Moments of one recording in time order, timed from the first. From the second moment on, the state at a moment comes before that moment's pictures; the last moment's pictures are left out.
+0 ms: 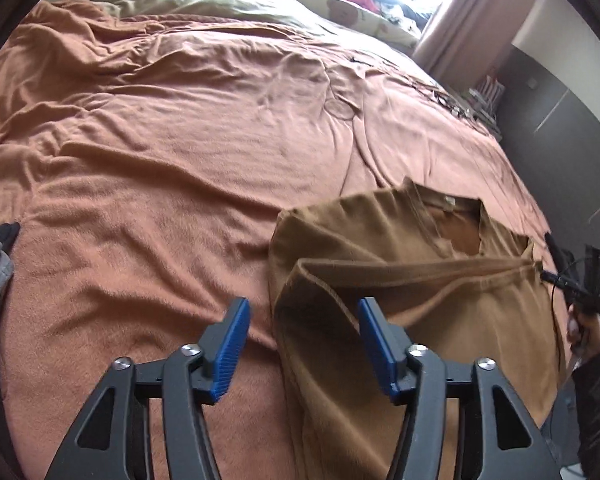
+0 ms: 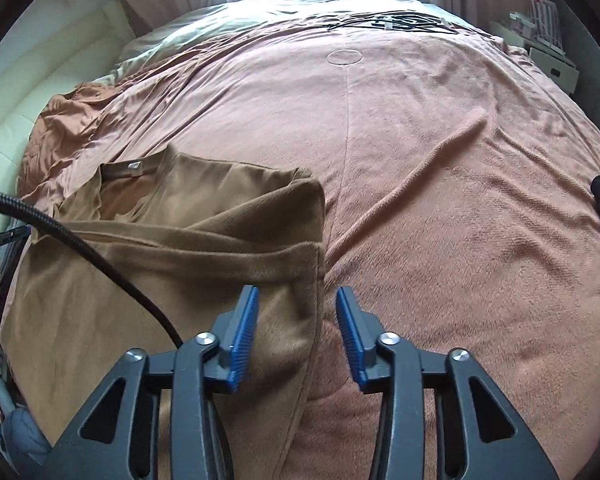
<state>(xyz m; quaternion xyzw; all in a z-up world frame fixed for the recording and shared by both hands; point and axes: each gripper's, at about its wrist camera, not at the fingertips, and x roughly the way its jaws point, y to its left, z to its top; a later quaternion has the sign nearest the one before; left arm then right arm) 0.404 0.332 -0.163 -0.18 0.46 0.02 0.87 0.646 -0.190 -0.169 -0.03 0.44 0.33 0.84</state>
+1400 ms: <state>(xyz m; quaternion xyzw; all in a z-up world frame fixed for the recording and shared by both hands) 0.463 0.336 -0.124 -0.13 0.42 0.09 0.89 0.648 -0.182 -0.099 -0.03 0.36 0.27 0.89</state>
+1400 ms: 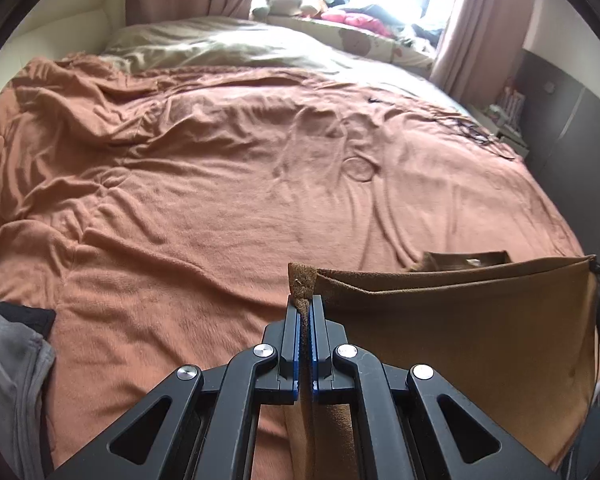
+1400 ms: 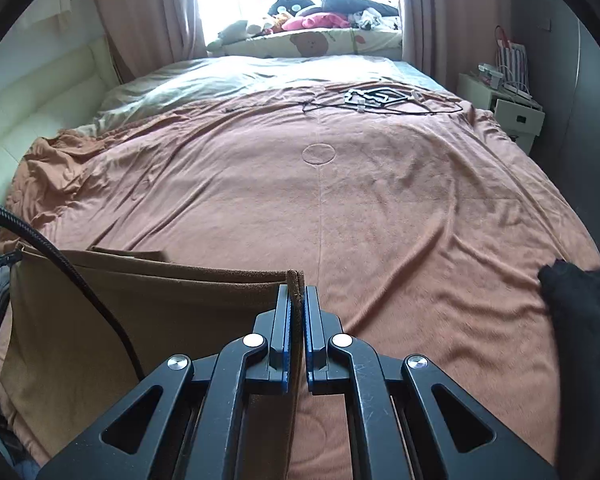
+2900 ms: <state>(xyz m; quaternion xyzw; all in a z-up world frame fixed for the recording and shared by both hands) 0.473 0.320 -0.151 -0.12 0.48 0.11 0.86 0.677 -0.131 -0.126 -0.06 0.43 0.28 0.86</state>
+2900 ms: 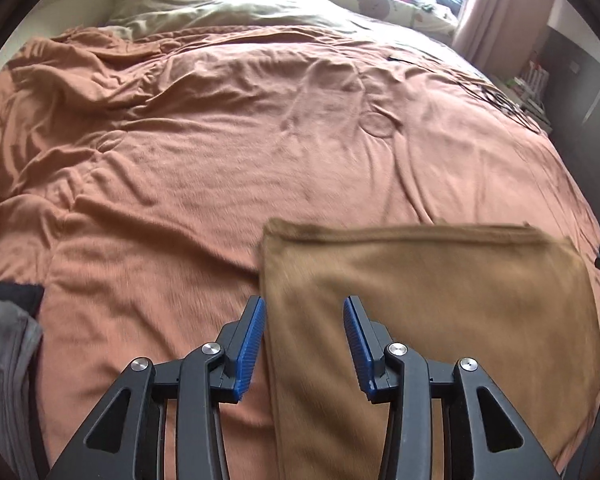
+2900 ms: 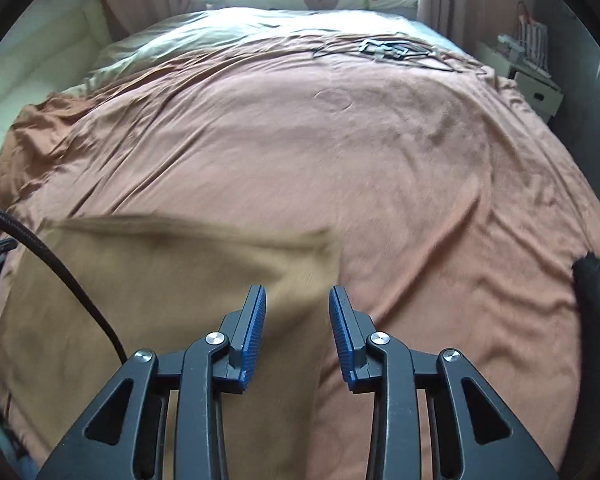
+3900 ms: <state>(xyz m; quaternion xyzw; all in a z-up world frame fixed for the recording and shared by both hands) 0.332 0.255 -0.195 -0.10 0.52 0.10 0.84 0.544 -0.185 -0.163 -0.14 0.48 0.29 0.82</state>
